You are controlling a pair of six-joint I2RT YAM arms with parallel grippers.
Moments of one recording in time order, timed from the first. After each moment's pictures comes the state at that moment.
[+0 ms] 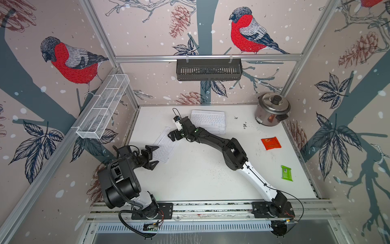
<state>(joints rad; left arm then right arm) 0.55 1.51 0.59 -0.23 0.87 -0.84 0.88 2.71 2.31 -0.22 -0.22 0.30</state>
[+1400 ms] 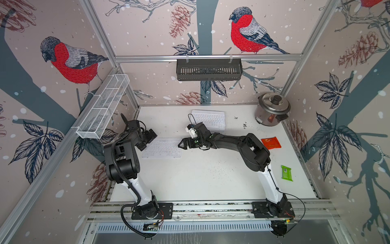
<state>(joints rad) 0.30 1.81 1.07 -0.41 0.29 -0.49 0.81 2.24 1.51 0.02 -0.50 0.58</state>
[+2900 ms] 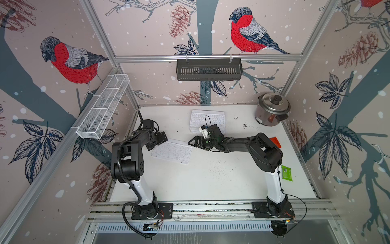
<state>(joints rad) 0.11 1.79 1.03 -0.43 0.24 -0.39 0.72 2.11 1.20 0.33 -0.59 0.84</state>
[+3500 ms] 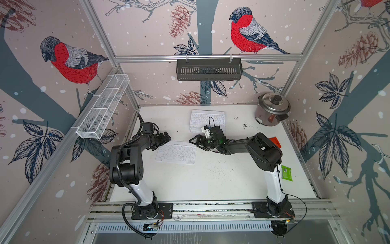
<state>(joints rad) 0.11 1.74 0.92 -0.27 0.38 -0.38 0.71 2.13 1.13 0.53 -0.60 0.99</state>
